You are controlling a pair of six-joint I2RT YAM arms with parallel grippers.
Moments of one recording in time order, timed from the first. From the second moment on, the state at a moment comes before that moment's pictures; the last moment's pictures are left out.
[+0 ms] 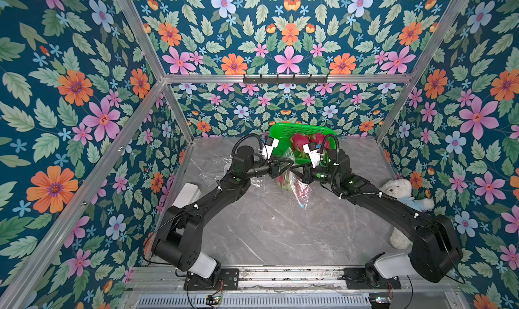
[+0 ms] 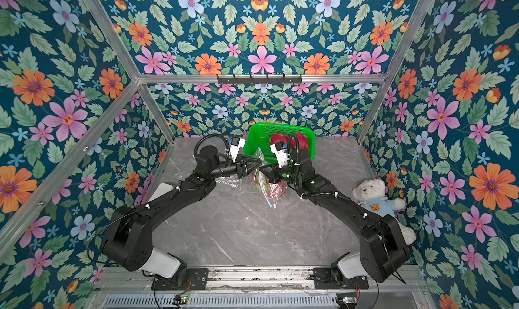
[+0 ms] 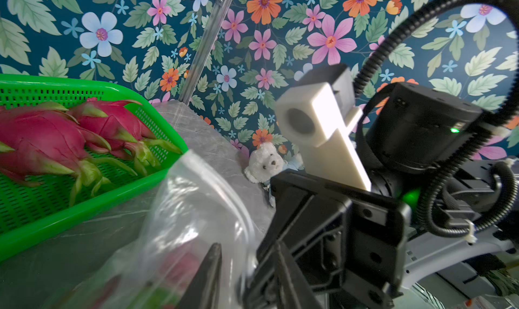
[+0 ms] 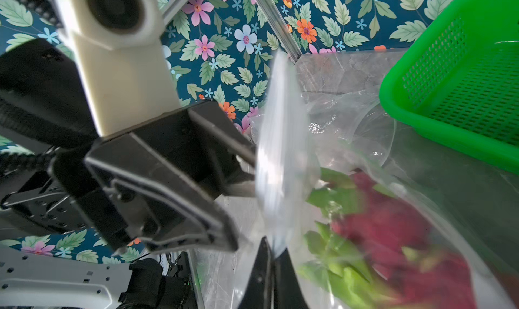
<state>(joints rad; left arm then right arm) -0.51 1.51 1.00 0.43 0.79 -0.47 0.52 1.42 1.03 0.06 -0.55 0.48</state>
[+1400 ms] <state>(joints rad) -0.53 1.57 1.06 0.45 0.82 -0.46 0.51 1.40 1.03 0.03 -0.55 0.46</state>
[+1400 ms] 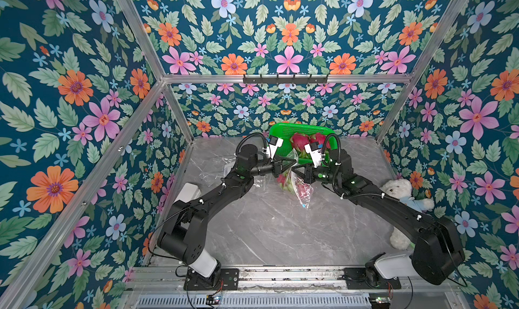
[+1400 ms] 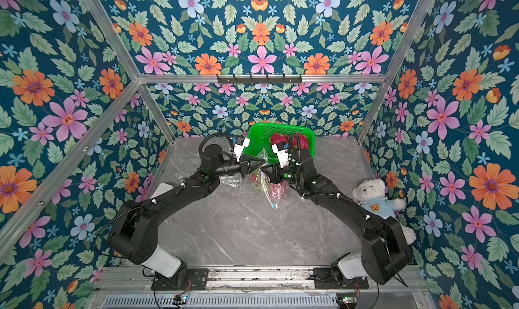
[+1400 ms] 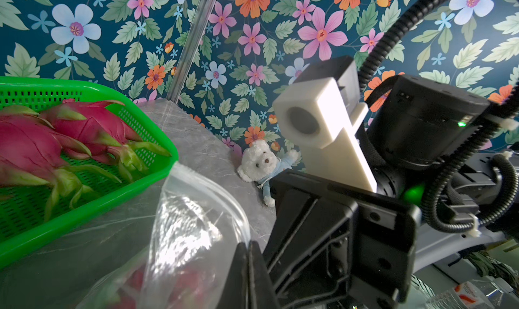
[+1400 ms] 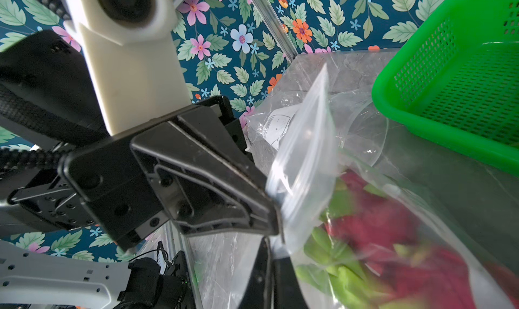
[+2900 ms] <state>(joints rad) -0.52 1.43 0.94 0.38 0.88 -0.44 0.40 1.24 1.01 -0.18 -0.18 0.37</state>
